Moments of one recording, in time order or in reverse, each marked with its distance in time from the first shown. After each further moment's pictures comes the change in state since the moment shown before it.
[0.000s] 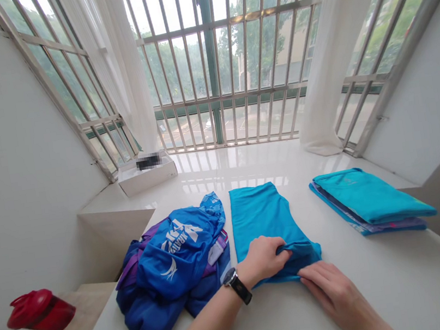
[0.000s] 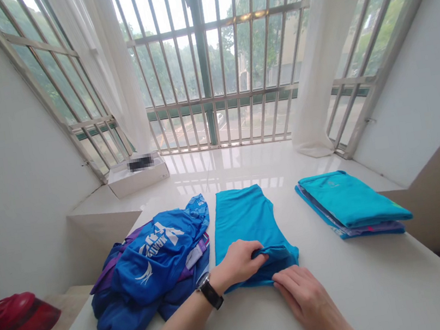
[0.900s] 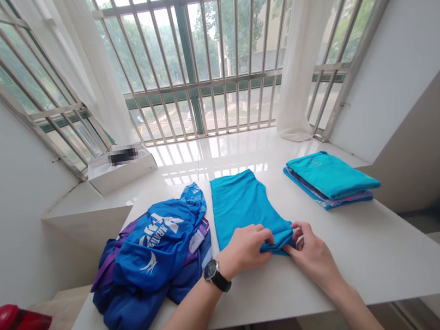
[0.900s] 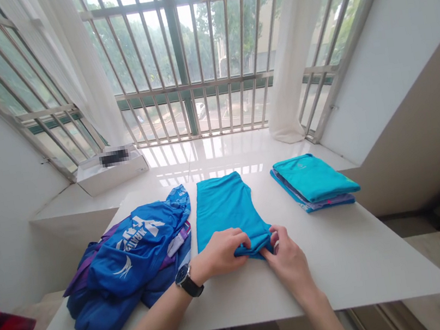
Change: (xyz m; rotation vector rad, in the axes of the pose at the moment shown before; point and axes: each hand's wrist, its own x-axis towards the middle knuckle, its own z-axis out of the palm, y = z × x) left_hand -0.019 0.017 -0.015 0.138 -0.147 0.247; right_hand -0.004 0.004 -0.001 -0.009 0.102 0.736
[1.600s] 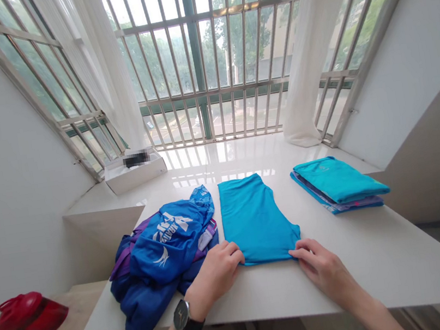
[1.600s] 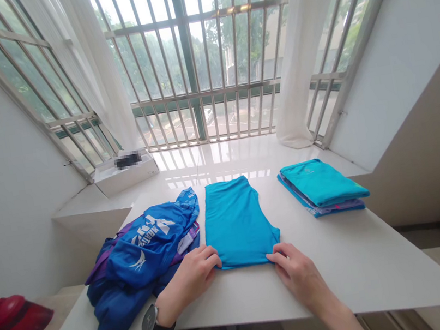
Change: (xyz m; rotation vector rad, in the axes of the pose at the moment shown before) left_hand -0.094 -0.013 -0.008 0.231 0.056 -0.091; right_hand -0.016 0.013 -0.017 -0.069 -0.037 -0.610
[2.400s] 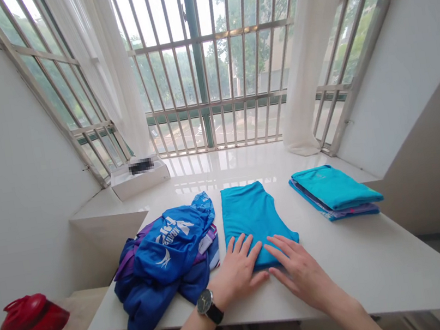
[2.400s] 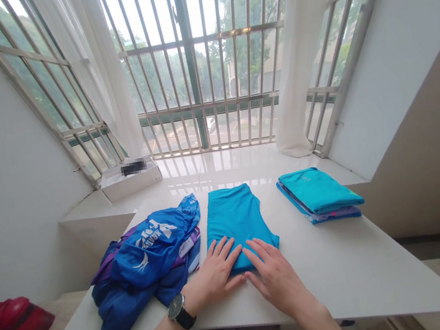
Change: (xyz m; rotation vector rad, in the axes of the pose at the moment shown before) left_hand 0.026 0.021 0.031 -0.082 0.017 -0.025; right_hand 0.027 -0.037 0.005 -0.111 -0.126 -0.082
